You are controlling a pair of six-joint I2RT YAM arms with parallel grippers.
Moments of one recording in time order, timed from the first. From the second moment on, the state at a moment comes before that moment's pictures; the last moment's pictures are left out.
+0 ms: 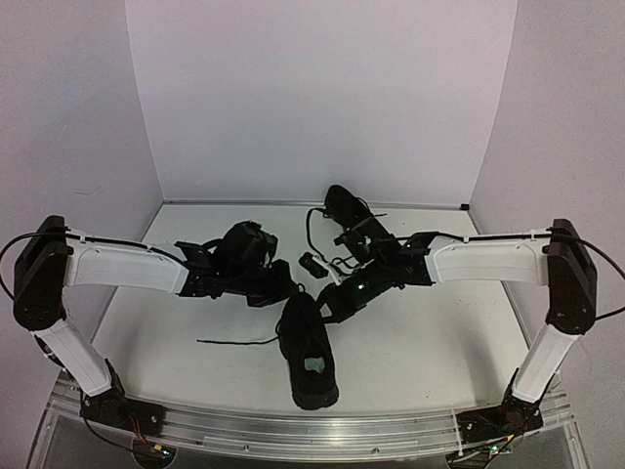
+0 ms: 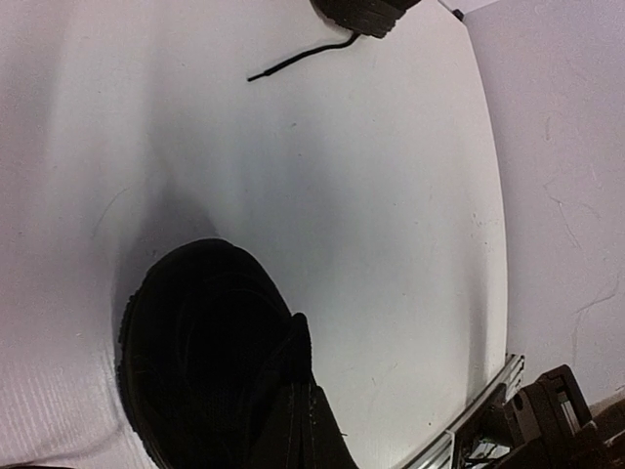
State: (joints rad) left arm -0.94 1.63 1.03 -0.10 0.03 -1.00; right arm 0.90 1.76 1.23 -0.37 -0.57 0.28
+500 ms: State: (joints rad) left arm -0.94 1.64 1.02 -0.08 0.29 -1.00; right arm 0.90 1.75 1.21 -0.36 -0.56 0.27
